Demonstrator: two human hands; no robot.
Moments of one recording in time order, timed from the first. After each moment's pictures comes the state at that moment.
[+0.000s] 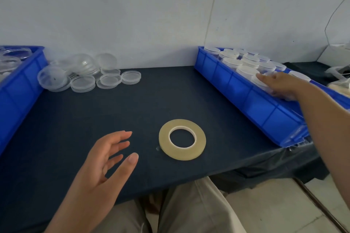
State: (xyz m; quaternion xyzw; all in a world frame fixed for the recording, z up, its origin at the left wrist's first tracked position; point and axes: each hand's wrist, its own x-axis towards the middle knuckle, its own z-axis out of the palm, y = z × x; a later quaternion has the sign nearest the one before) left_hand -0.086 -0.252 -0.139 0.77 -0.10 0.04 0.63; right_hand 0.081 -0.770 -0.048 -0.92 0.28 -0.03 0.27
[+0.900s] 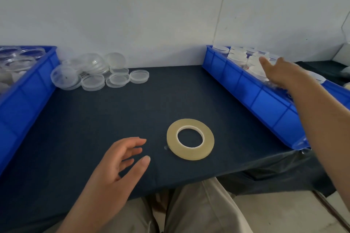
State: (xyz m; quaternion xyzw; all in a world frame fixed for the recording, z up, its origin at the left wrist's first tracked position) left_hand -0.076 -0.248 -0.161 0.80 -0.12 0.03 0.59; right_hand 0.115 -0.725 -0.031 -0.93 0.33 -0.09 0.11
